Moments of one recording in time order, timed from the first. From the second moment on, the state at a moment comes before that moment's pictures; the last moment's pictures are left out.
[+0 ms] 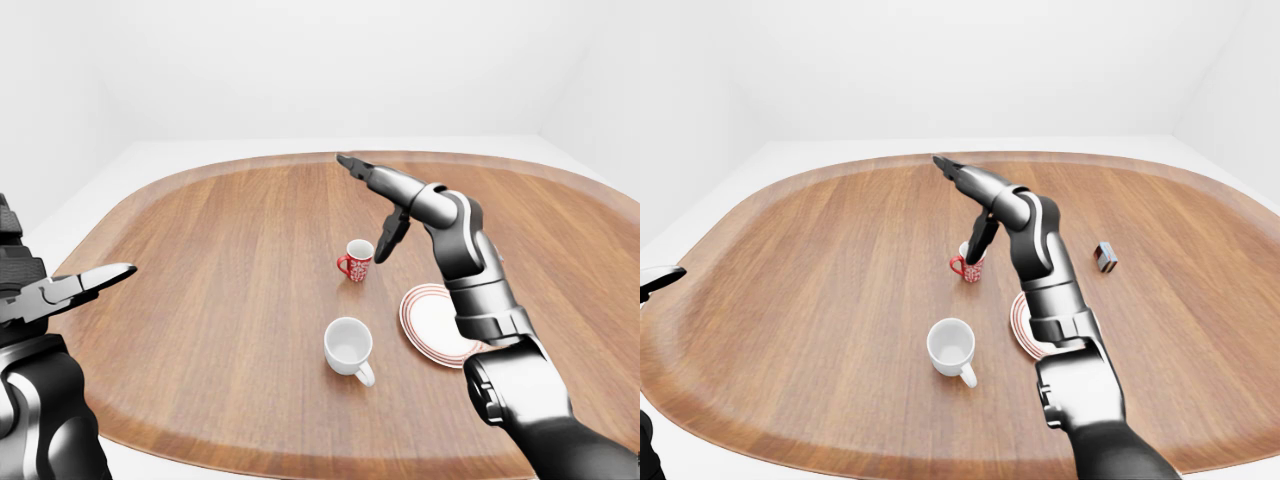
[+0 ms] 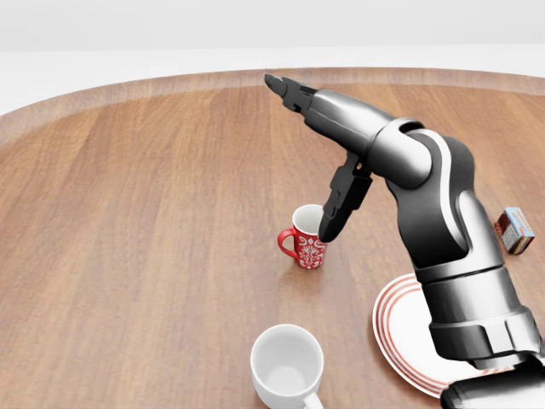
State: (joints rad) left arm -0.09 0.28 0.59 -0.60 -0.51 0.09 0.10; right arm -0.87 -0.25 0.04 0.30 -0.71 0.09 0.70
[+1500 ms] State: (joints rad) left arm -0.08 0.25 0.57 -0.60 -0.48 0.09 0.09; right arm -0.57 -0.05 0.49 0.36 -1.24 0.09 0.70
